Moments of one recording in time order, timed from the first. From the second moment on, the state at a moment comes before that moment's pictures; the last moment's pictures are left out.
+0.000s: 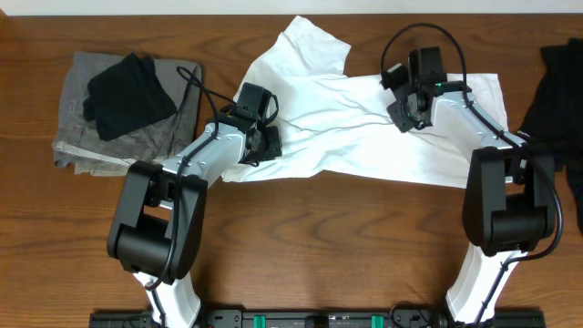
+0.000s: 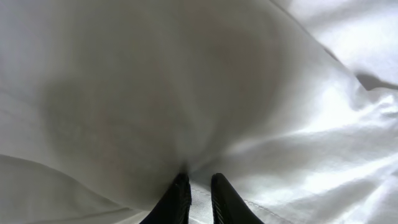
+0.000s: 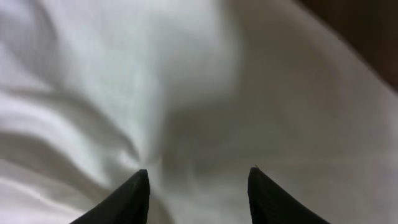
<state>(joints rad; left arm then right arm) -0.33 1.93 1.17 -0.49 0.13 -0.45 0.12 2.04 1.40 -0.49 0.07 -0.44</state>
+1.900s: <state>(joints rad) -0.33 1.93 1.17 -0.49 0.13 -0.45 -0.05 2.01 1.36 -0.39 0.07 -0.42</state>
